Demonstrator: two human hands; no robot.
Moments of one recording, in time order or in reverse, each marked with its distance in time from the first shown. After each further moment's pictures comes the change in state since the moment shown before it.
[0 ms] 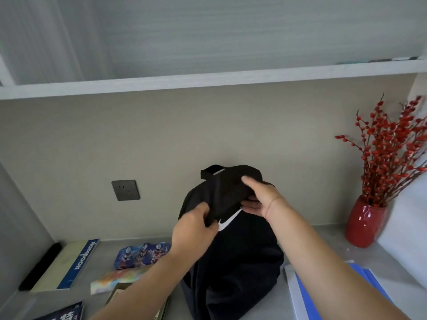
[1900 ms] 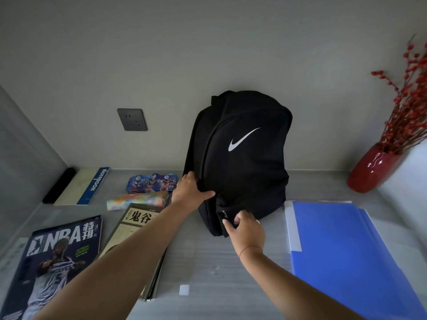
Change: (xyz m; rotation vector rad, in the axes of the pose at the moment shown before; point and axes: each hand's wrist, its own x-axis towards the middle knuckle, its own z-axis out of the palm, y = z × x) left_hand -0.038 -0.088 0.049 0.057 -0.287 -0.381; right_hand -0.049 0.258 -0.004 -1.130 0.296 -0.400
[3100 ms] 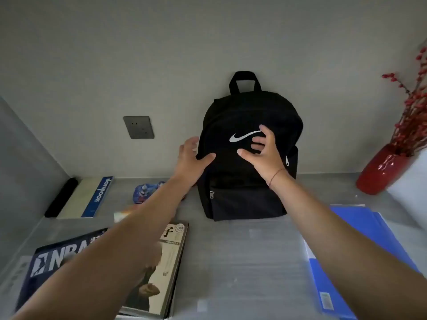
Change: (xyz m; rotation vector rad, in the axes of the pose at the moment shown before) left_hand 0.059 0.001 -0.059 -0.567 0.123 0.140; right_hand 0.125 -0.097 -0.092 0.739 -0.078 -0.153
